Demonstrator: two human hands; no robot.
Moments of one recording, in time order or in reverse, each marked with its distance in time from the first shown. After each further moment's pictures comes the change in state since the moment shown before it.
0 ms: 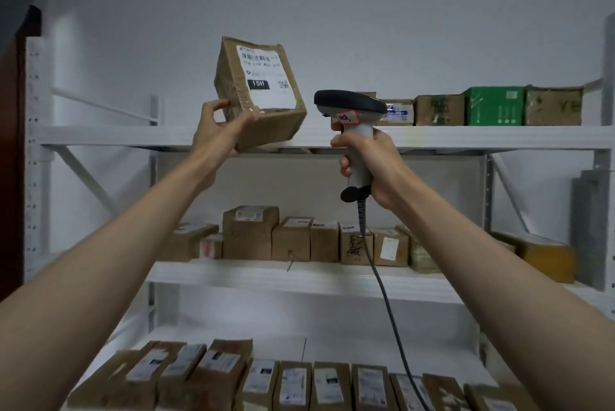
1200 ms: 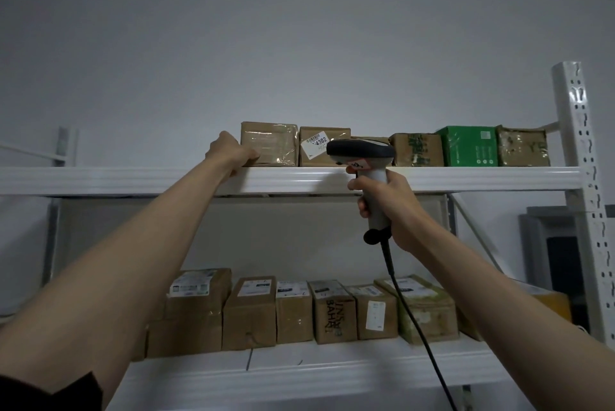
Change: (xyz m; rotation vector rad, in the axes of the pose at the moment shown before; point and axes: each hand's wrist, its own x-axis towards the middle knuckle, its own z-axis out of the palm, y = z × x) left_hand 0.190 -0.060 0.113 0.424 -0.124 -0.110; right_hand 0.097 0.043 -0.062 -0.316 0.236 -0.081
